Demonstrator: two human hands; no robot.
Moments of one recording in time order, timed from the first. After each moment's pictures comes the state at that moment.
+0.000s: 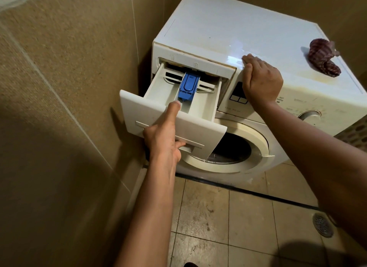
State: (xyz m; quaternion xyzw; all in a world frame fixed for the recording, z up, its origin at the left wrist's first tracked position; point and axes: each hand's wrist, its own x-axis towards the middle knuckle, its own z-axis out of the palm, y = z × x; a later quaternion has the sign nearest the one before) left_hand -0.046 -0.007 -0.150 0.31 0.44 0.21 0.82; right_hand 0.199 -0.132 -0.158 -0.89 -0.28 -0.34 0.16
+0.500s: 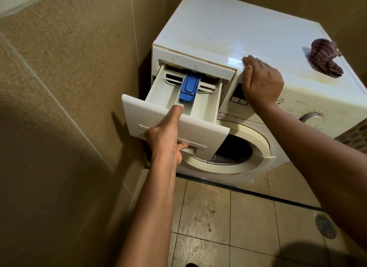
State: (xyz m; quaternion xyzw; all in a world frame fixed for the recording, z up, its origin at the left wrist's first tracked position) left_hand -0.041 -0.005 -0.153 0.33 0.44 0.19 0.81; right_hand 0.199 -0.131 -0.158 -0.88 -0.28 -0.34 0.15
